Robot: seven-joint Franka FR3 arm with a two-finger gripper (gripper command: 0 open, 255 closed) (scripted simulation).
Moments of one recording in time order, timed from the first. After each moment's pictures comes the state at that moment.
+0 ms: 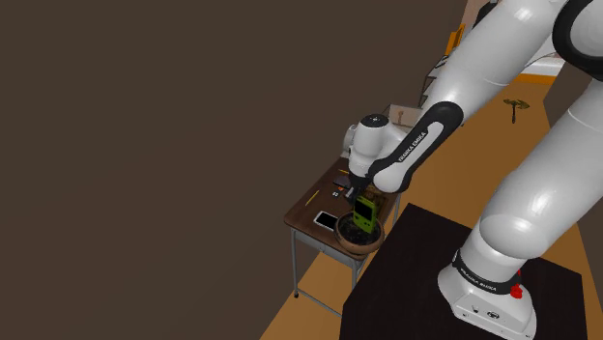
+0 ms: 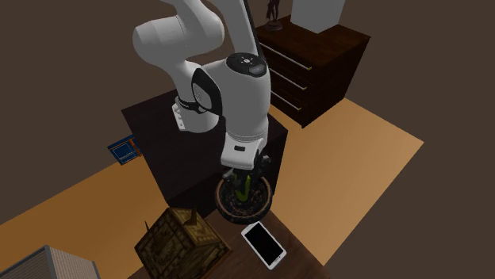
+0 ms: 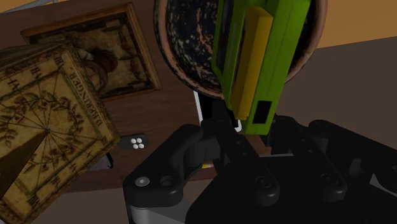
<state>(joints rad) -0.14 -0.14 0.02 -2.86 -0.26 2.85 0.20</state>
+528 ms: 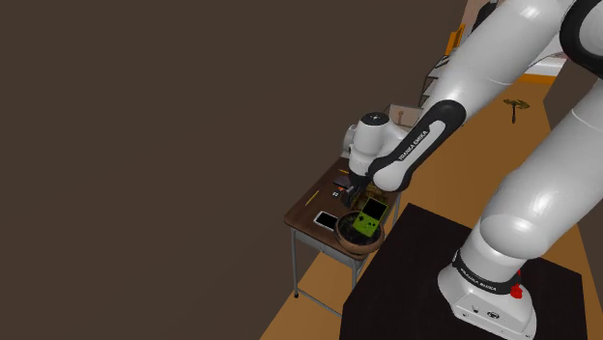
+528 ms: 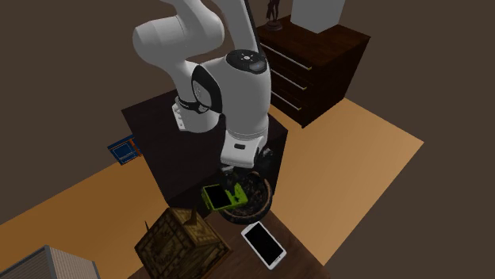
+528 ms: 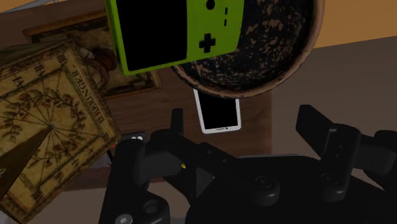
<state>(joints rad) -0.14 -0.17 0.02 -2.86 -0.25 2.83 0.19</state>
